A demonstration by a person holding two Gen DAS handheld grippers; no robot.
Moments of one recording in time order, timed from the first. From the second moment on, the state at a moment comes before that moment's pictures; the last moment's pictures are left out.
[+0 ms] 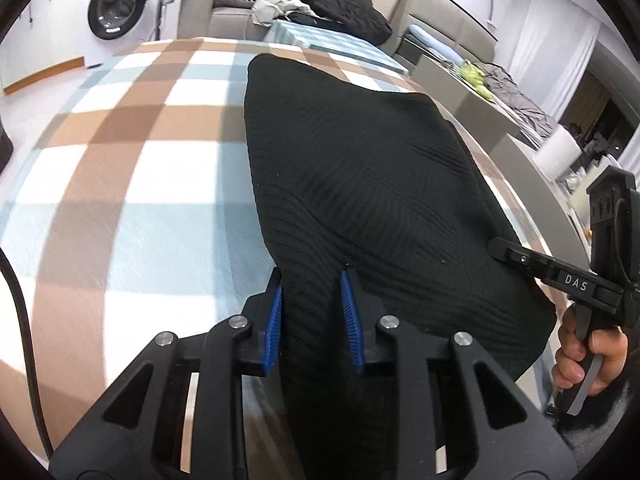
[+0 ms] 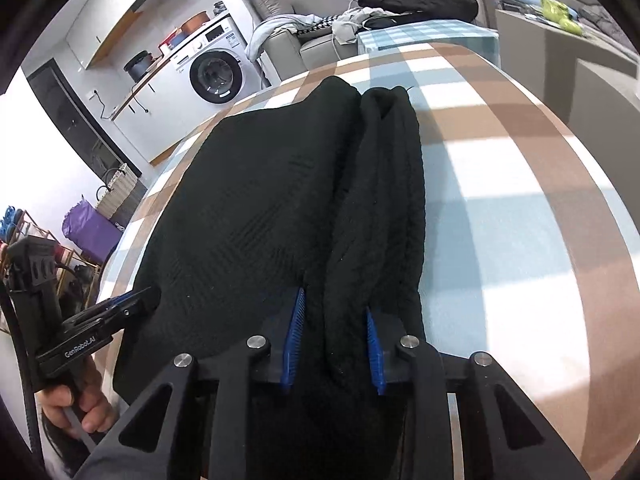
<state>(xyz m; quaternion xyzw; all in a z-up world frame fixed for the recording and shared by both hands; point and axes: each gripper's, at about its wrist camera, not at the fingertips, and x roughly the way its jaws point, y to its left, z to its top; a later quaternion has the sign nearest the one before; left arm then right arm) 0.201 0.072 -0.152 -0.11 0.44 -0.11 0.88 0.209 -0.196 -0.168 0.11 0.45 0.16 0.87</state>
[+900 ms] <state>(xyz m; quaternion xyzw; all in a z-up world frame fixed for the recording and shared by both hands) 0.217 0.102 -0.124 -0.08 0.39 -0.04 0.92 0.232 -0.153 -0.141 0.04 0.39 0.15 0.91</state>
